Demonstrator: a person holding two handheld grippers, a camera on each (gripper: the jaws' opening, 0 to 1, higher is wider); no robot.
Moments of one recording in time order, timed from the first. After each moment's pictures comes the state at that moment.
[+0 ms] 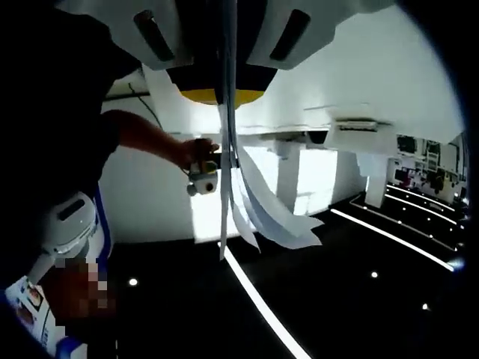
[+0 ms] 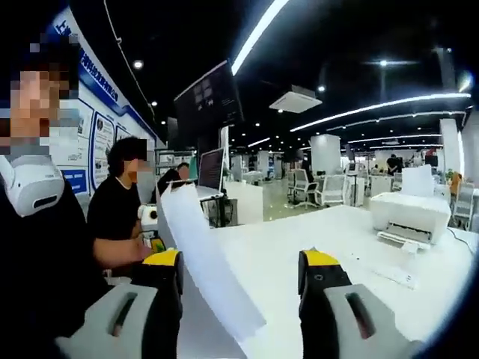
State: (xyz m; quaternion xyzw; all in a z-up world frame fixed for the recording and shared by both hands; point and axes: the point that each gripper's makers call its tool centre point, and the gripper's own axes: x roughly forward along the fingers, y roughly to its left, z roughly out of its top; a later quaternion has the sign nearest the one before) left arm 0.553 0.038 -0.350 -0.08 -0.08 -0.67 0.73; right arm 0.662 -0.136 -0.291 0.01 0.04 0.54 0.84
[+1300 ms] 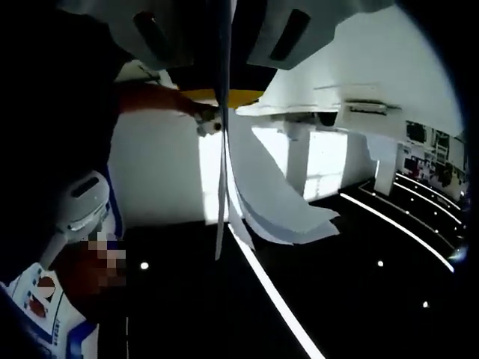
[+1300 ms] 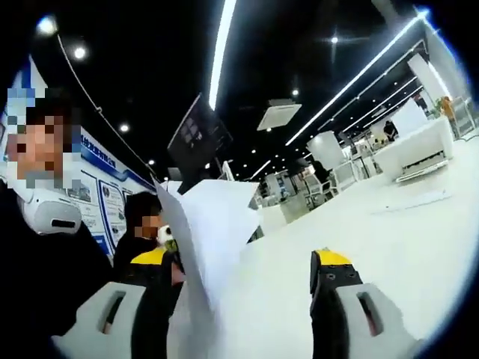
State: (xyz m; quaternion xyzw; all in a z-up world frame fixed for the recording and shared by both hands) left arm 0.539 0.052 -0.320 -0.12 -0.14 -0.69 0.70; right arm 0.641 -0.127 -0.357 0.20 0.05 0.56 0.80
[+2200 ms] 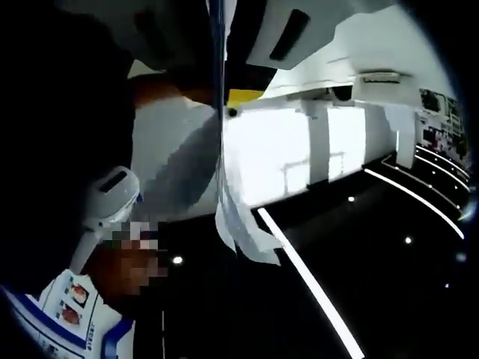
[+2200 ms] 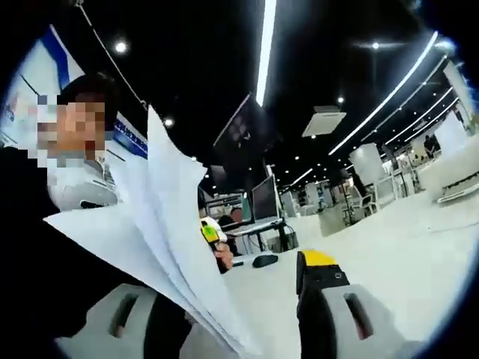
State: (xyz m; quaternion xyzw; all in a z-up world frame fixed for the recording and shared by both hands) left arm 0.504 0.037 -0.298 -0.10 -0.20 -0.73 0.65; right arm 0.581 -0.095 -0.323 0.15 -0.03 0.65 0.74
